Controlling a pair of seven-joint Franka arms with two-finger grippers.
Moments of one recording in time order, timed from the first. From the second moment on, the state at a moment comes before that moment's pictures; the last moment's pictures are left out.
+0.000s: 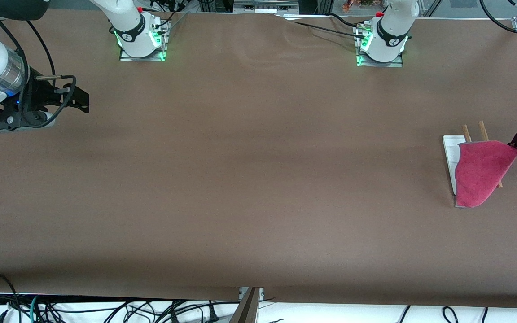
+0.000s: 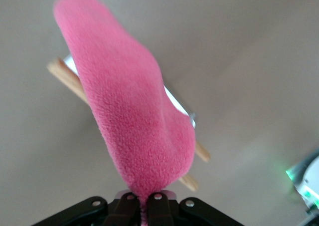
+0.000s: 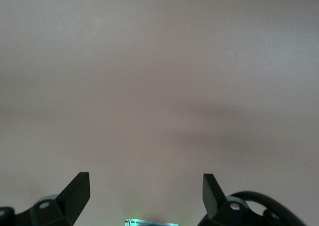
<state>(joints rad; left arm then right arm) 0.46 0.47 -0.04 -1.52 0.14 1.62 1.09 0.17 0.13 -0.01 -1.45 -0.04 1.46 0.02</state>
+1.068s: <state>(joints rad) 0.52 0.58 0.05 -1.45 0.23 1.81 1.29 0.17 0.14 -0.01 -1.45 -0.07 1.48 0.02</state>
